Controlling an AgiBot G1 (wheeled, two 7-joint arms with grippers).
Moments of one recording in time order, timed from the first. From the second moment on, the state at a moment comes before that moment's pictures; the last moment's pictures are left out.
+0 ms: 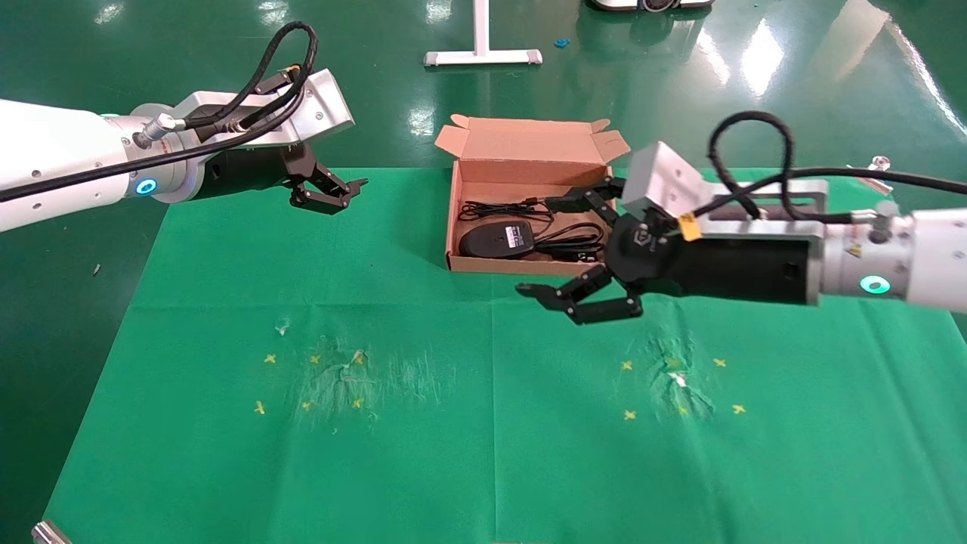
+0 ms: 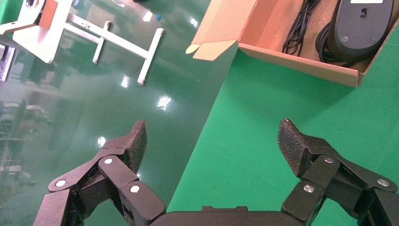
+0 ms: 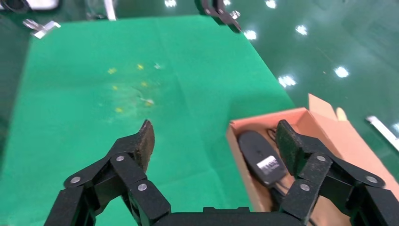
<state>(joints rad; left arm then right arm) -1.75 0.86 1.11 -1.32 2.04 0.79 -0.83 1.38 -0.89 -0.44 1.05 -1.30 -1.30 0.13</state>
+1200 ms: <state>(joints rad) -1.46 0.75 0.75 -1.30 1.47 1.10 -0.55 1.09 -0.62 -0.29 1.27 -0.75 -1.49 0.19</state>
